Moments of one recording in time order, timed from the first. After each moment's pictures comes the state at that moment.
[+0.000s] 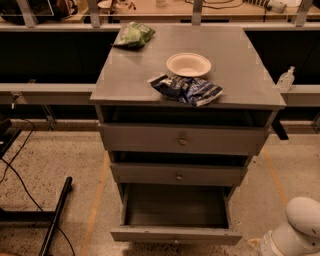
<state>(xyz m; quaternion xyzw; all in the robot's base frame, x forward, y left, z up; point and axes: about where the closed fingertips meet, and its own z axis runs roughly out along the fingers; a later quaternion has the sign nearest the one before) 0.275 -0.267 0.483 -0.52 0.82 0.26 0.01</state>
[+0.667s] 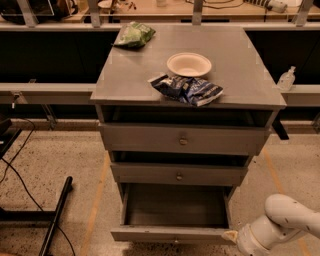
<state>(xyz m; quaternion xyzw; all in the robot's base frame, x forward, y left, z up) 0.314 -0.225 0.427 -0.56 0.76 0.33 0.06</state>
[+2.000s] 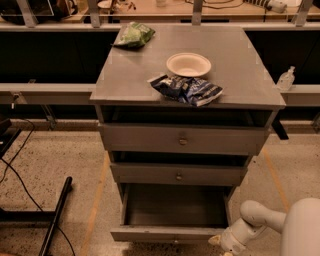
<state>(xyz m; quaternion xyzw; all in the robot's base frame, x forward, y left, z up) 0.354 -0.213 0.257 -0.54 0.74 0.40 0.02</state>
